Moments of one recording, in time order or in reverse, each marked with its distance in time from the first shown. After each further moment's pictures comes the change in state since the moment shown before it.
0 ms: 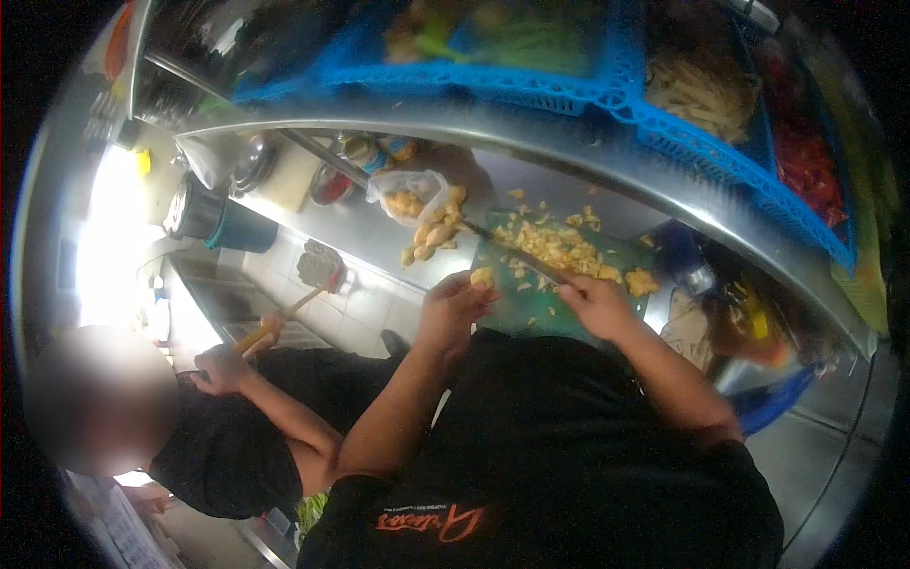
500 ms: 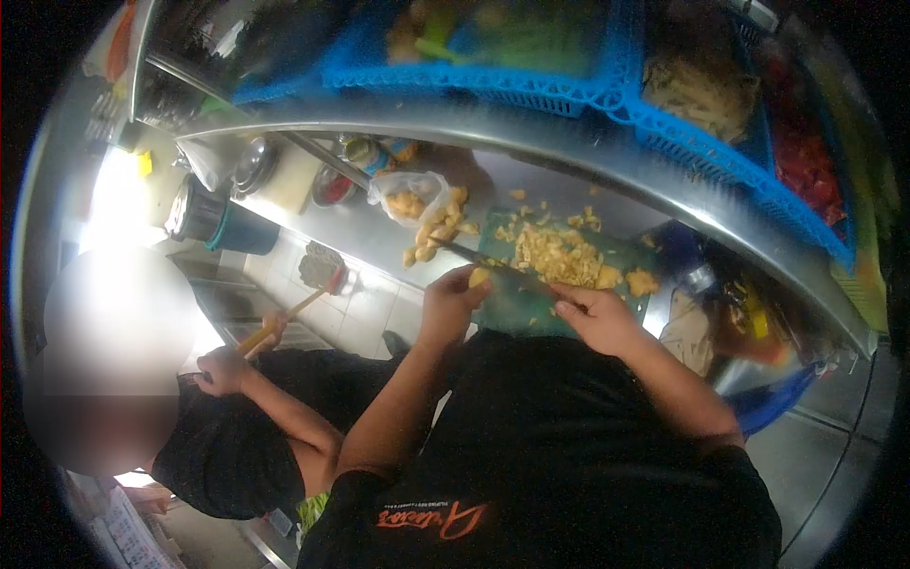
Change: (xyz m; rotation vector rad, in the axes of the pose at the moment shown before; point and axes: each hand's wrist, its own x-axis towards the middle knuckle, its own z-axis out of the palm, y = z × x) left_hand 0.005 0.008 0.005 0.426 0.074 0.181; right_hand -0.016 -0.017 -0.006 0.190 -0.077 -0.033
